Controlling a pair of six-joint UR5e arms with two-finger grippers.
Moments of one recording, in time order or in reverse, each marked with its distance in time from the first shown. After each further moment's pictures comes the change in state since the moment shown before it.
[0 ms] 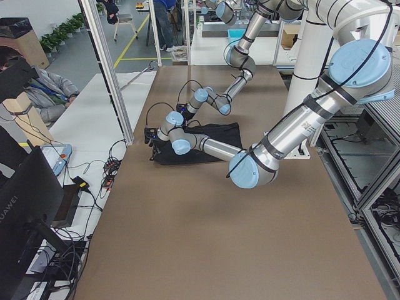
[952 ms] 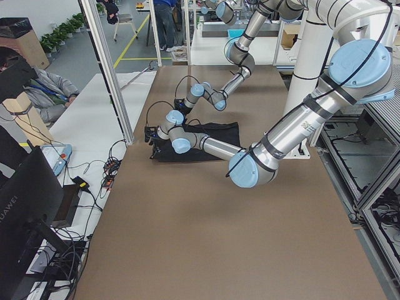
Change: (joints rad) left arm 0.001 -0.007 -0.001 -0.001 0.001 0.000; right arm 0.068 -0.063 0.016 0.010 0.074 -0.108
